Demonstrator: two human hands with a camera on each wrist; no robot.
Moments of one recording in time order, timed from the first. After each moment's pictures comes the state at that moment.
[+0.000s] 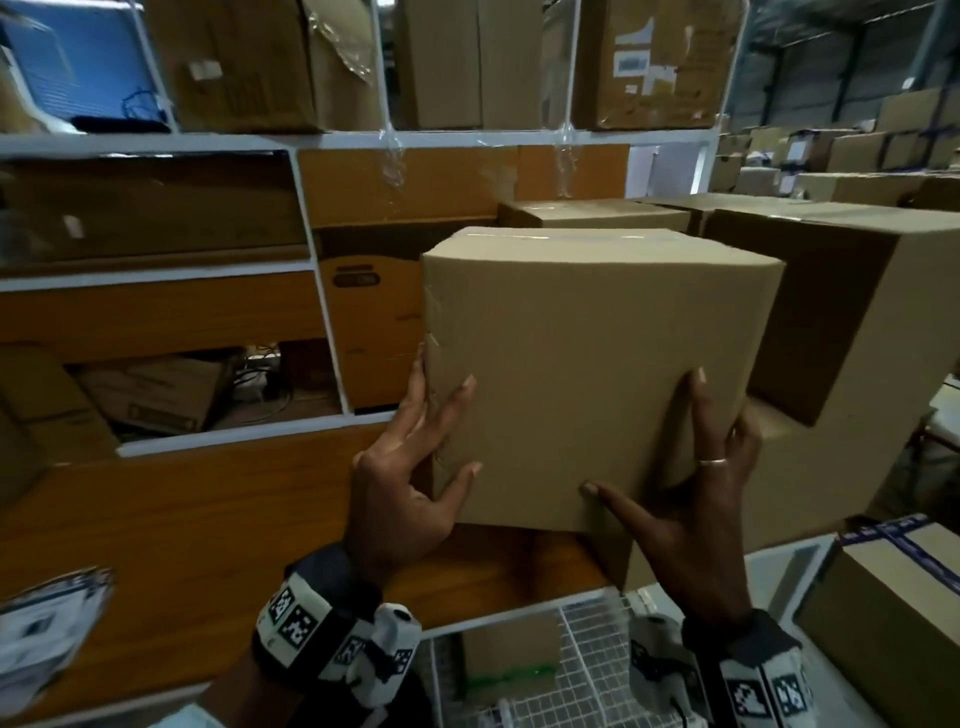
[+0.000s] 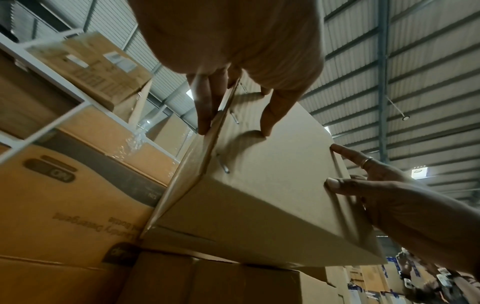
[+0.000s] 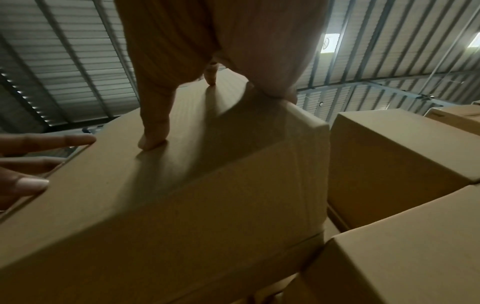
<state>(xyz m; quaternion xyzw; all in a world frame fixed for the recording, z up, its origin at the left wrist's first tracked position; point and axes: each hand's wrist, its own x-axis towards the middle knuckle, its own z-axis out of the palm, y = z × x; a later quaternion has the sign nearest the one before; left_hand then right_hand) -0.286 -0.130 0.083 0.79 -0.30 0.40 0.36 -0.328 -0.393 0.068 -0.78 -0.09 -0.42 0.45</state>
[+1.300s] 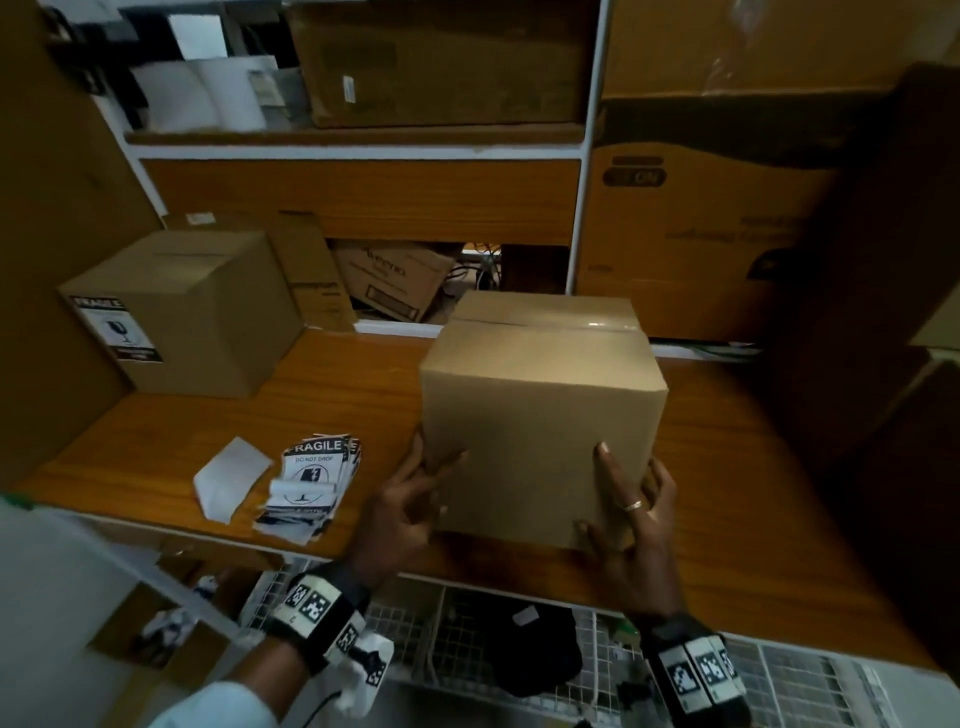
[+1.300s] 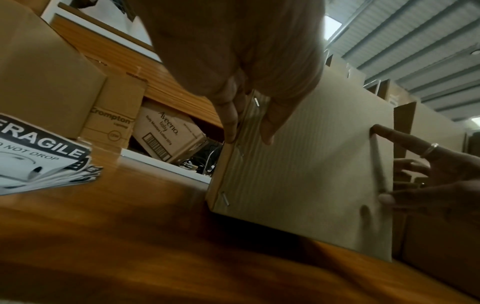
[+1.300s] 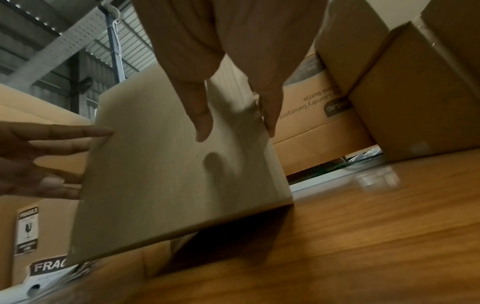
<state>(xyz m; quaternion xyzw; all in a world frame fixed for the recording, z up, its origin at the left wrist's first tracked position) -0.273 0.186 -0.084 0.90 -0.08 0.19 0.39 -0.214 -0.109 -0.099 -0.83 -0.21 -0.12 0.50</state>
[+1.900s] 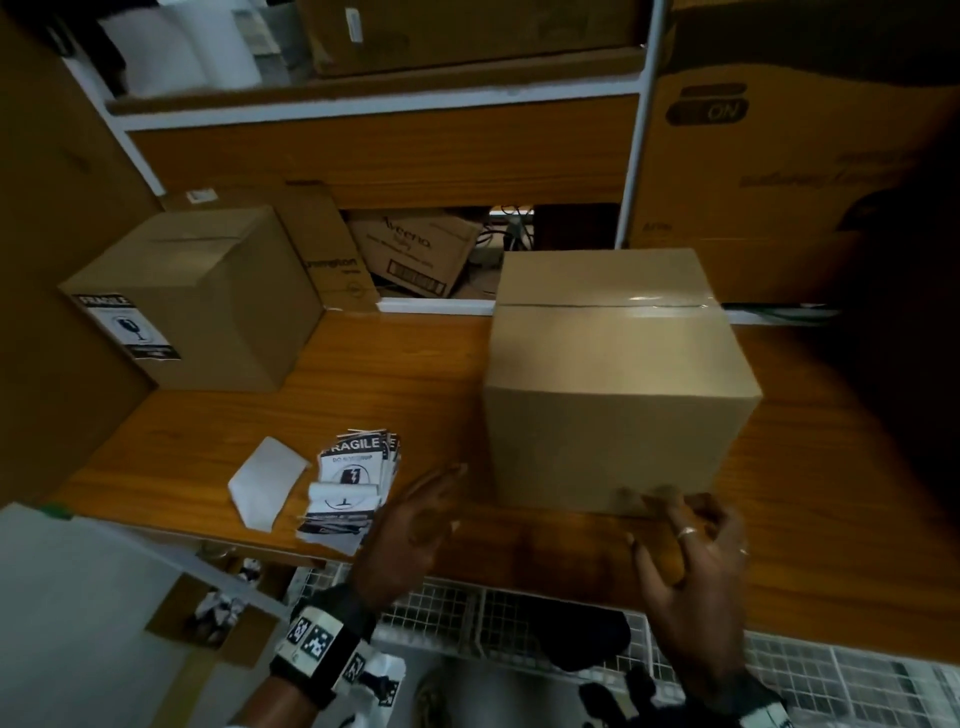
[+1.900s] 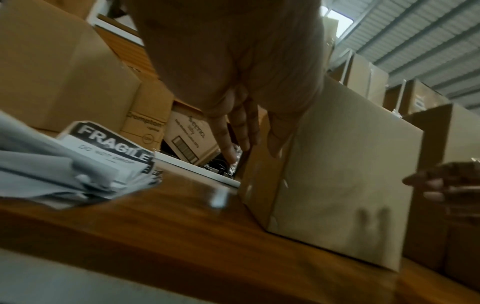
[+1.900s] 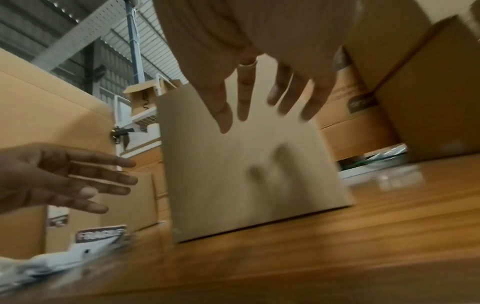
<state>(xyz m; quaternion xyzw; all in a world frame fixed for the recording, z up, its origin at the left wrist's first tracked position) -0.277 0.256 -0.114 0.89 -0.01 0.08 0.44 -0.232 -0.062 -0.123 -0.91 -0.08 -0.14 0.39</state>
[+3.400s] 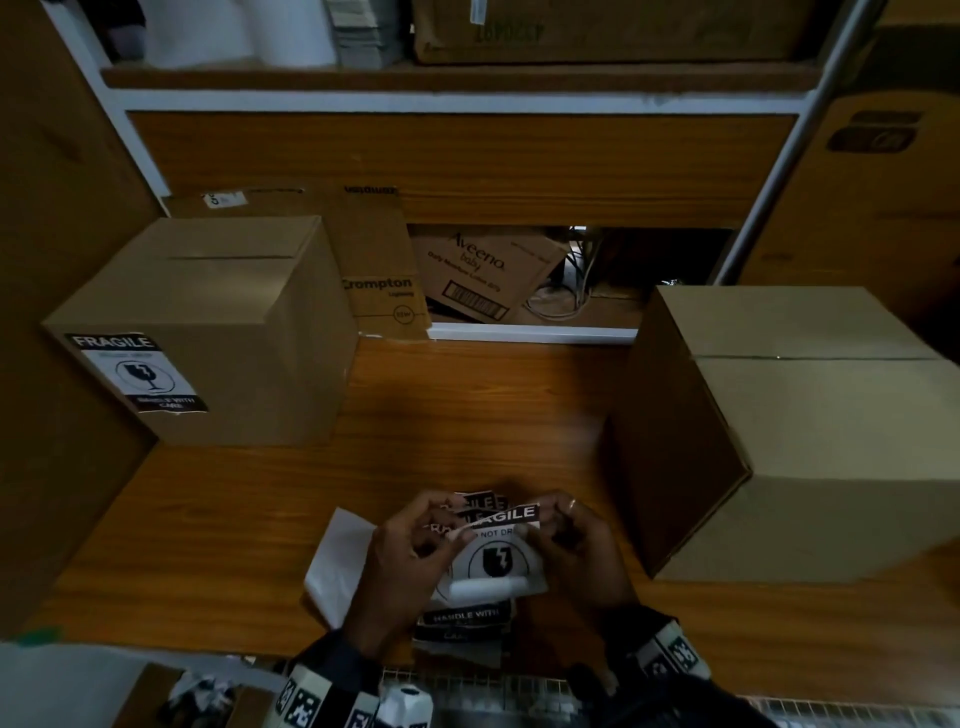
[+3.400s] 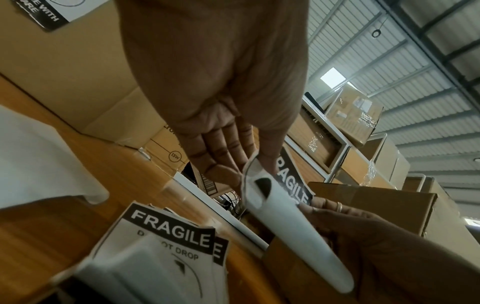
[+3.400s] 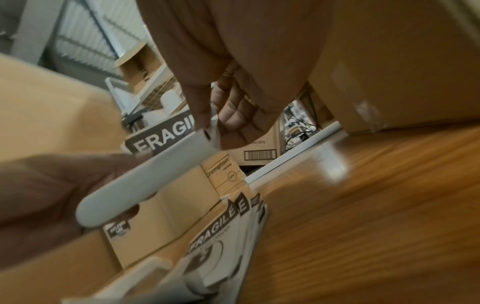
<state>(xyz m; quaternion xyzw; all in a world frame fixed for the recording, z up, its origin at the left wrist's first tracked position) -0.243 0.461 -0.107 0.79 0.06 0.07 0.60 -0.182 0.252 -0.133 -0.75 -0.11 0.08 0.65</state>
